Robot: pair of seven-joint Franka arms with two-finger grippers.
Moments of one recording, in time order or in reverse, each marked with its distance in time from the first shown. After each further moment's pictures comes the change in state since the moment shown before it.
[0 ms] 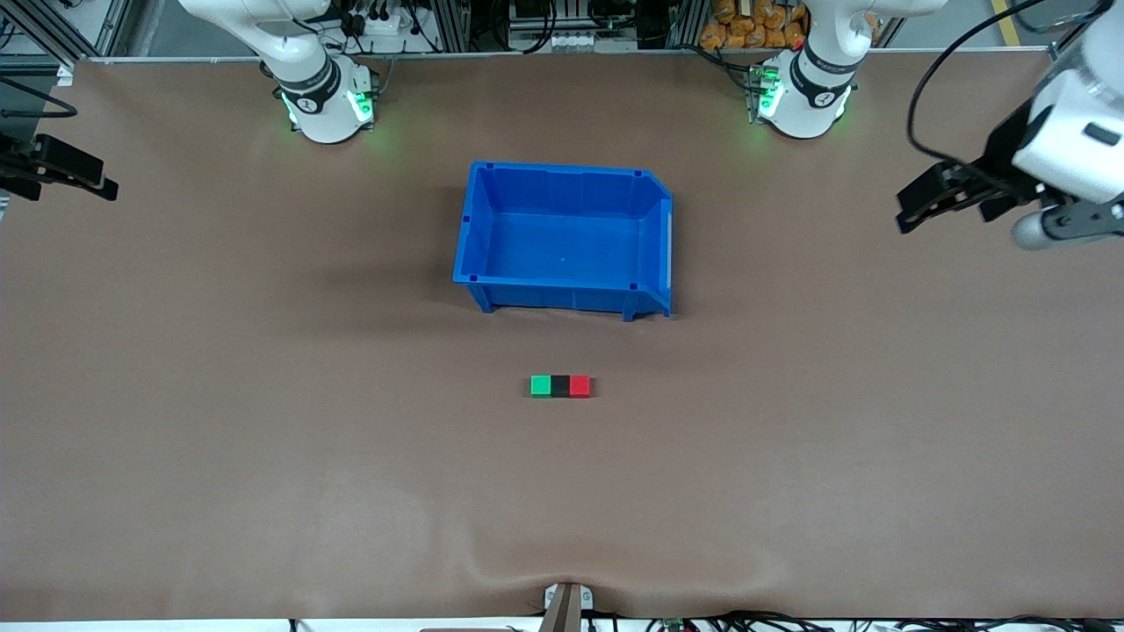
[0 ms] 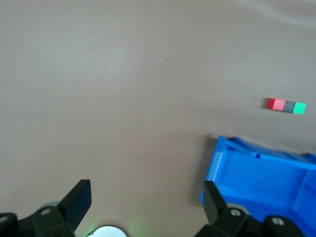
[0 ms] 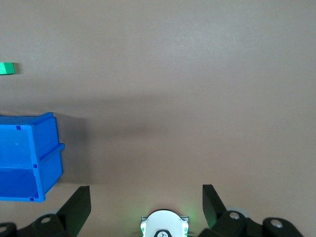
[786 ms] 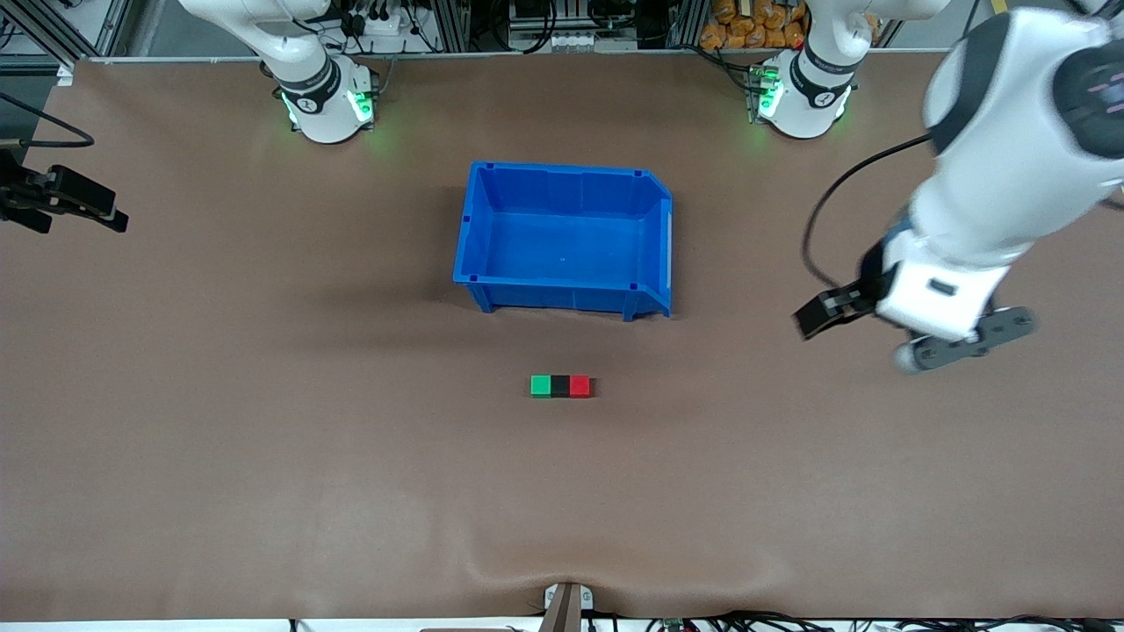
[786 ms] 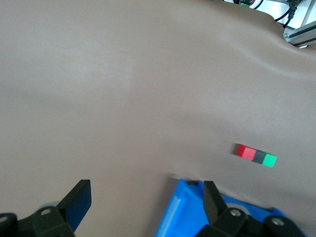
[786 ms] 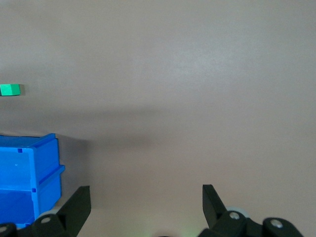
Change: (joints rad) left arm -0.096 0.224 -0.001 0.087 0.000 0.200 -0.245; right arm -0.008 0.010 0.028 -0.041 0.004 0.140 -0.001
